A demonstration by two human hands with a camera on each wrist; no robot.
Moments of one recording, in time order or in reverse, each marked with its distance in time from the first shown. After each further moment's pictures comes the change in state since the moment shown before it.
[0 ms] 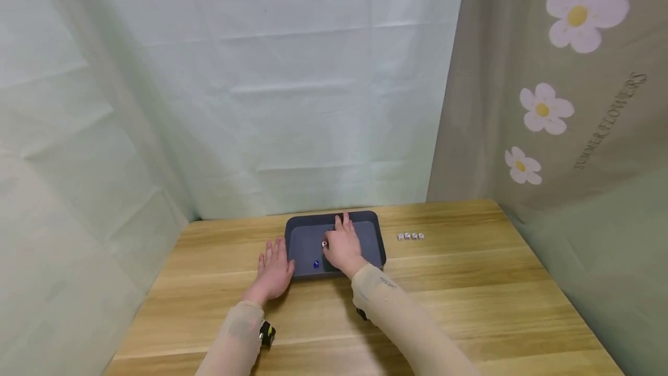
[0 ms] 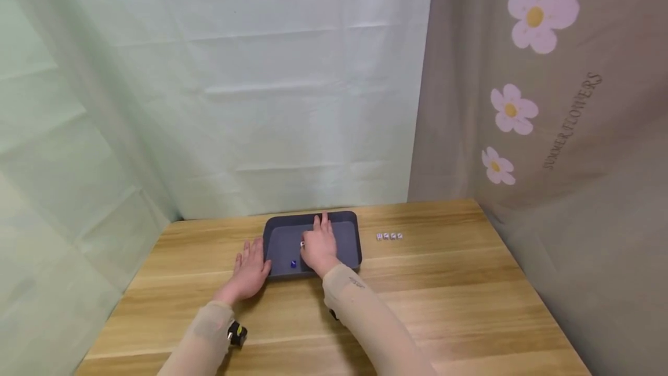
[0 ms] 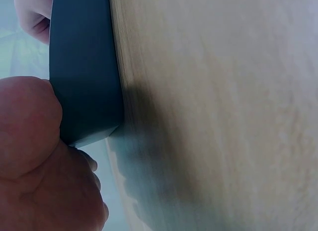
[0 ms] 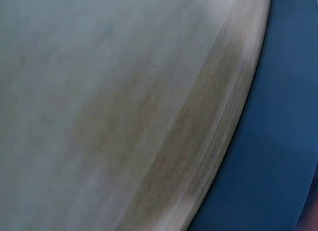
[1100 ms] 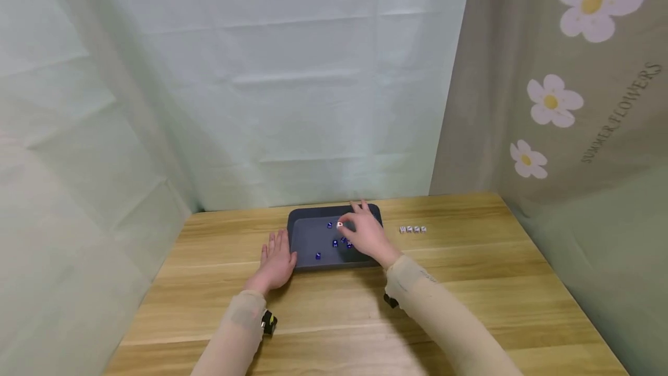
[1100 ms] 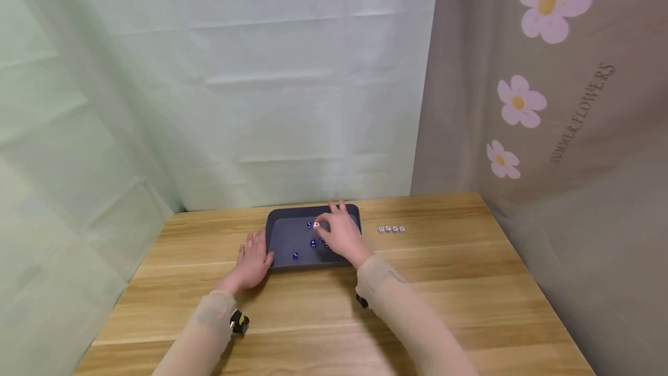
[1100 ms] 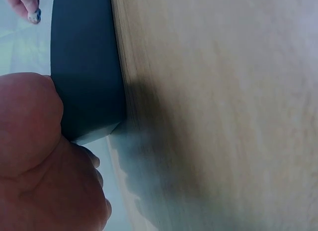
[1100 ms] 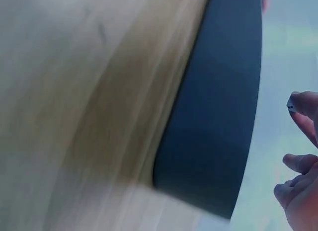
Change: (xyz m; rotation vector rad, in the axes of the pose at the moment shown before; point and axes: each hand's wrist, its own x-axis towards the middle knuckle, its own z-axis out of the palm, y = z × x) left_hand 0.005 0.001 -0.002 0.001 -0.041 -0.012; right_hand -0.017 0.056 -0.040 0.394 0.063 -0.113
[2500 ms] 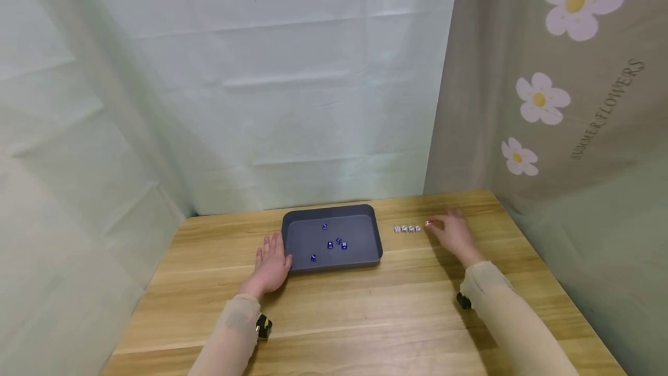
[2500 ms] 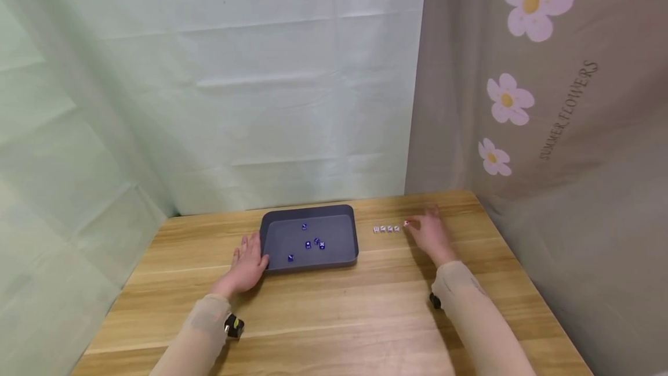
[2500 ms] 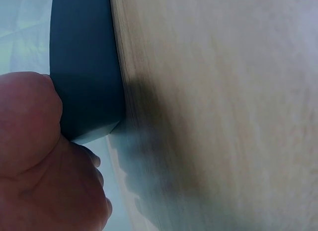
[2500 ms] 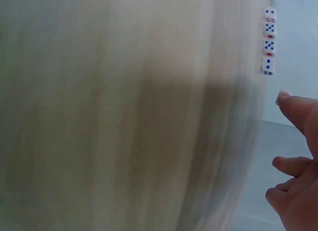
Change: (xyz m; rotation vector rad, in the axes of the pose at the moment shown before) left_hand 0.000 -0.004 0.004 0.000 0.010 0.013; right_hand -0.090 0.164 -0.110 -0.068 0.074 0.331
